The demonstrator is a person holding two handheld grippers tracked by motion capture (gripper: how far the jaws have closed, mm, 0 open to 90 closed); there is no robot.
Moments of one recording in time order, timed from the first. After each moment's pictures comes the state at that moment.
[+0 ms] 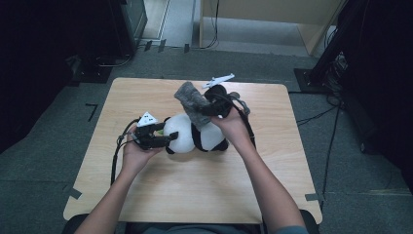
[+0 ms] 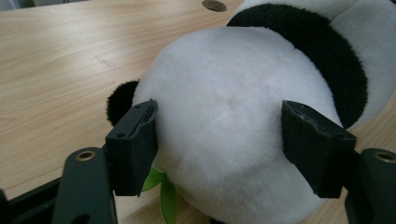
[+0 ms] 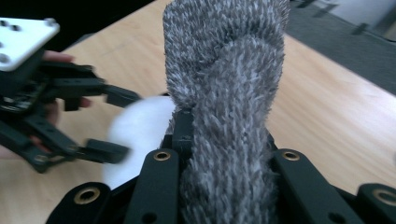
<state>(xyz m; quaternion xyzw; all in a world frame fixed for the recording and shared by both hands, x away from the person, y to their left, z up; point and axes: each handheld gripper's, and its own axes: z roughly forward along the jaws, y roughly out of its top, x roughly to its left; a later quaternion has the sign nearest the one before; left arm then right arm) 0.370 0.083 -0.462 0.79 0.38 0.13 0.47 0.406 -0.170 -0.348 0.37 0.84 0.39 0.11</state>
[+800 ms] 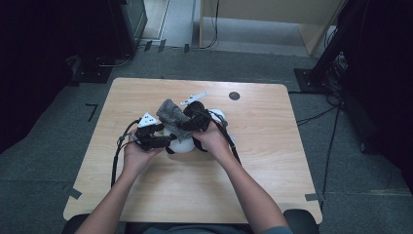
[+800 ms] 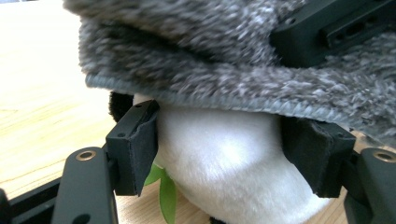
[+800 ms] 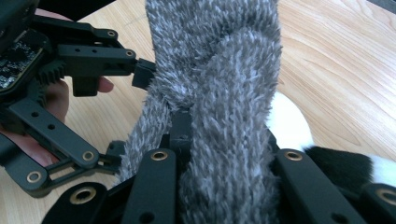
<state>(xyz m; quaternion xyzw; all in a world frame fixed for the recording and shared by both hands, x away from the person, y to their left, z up) 0.371 0.081 -0.465 0.78 0.40 0.12 0.46 0.405 -0.120 -0.407 0.35 0.86 0.38 0.08</state>
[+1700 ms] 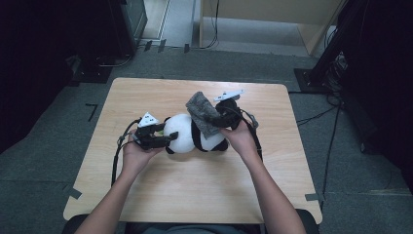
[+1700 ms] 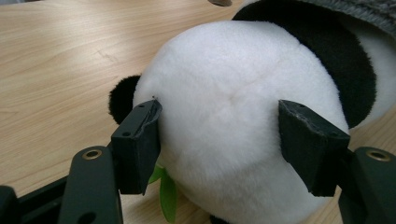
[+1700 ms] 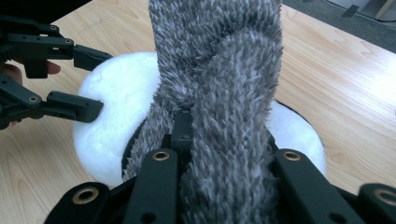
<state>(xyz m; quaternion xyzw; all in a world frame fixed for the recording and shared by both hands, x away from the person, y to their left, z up) 0.371 0.081 -0.464 0.79 0.39 0.13 0.46 0.393 -0.205 -0.388 0.40 0.82 0.39 0.12</state>
